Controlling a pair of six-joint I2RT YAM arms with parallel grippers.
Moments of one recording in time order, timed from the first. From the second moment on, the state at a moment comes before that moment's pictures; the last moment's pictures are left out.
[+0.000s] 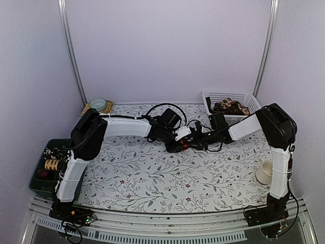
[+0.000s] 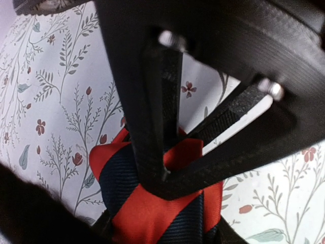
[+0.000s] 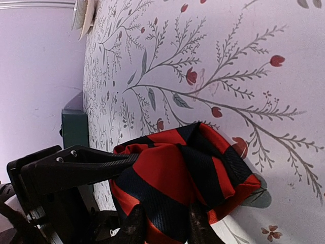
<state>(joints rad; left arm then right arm) -0.85 2.34 1.79 -0.37 0.04 0.44 0.47 2.08 1.11 0.25 -0.69 0.82</state>
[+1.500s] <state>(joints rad) -0.80 2.34 1.80 -0.38 -0.19 0.23 0.47 2.05 1.09 0.17 -0.66 0.83</state>
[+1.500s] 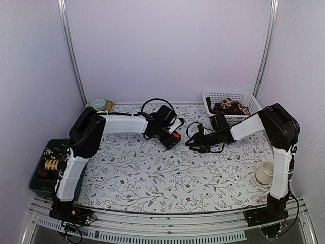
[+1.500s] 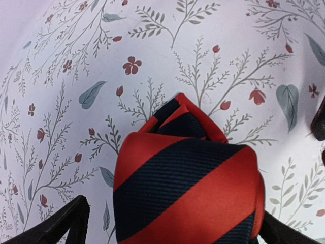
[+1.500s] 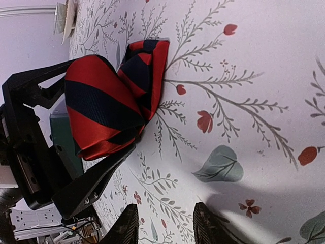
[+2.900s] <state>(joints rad) -0.27 1.25 0.91 -0.70 -0.34 -0.38 0.44 1.86 1.09 0.07 -0.67 0.72</state>
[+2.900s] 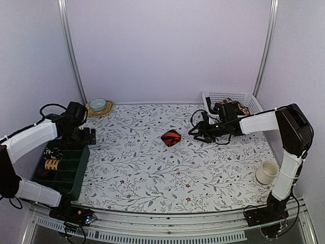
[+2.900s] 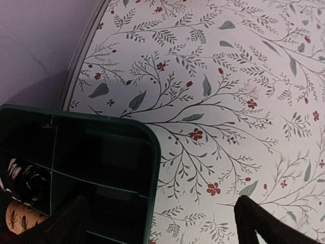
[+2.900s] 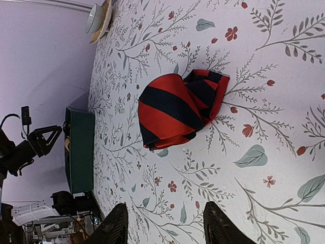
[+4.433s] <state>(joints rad) -0.58 1.71 1.09 -0.57 -0.14 -0.10 0.44 1.86 1.07 0.07 -0.68 0.70</state>
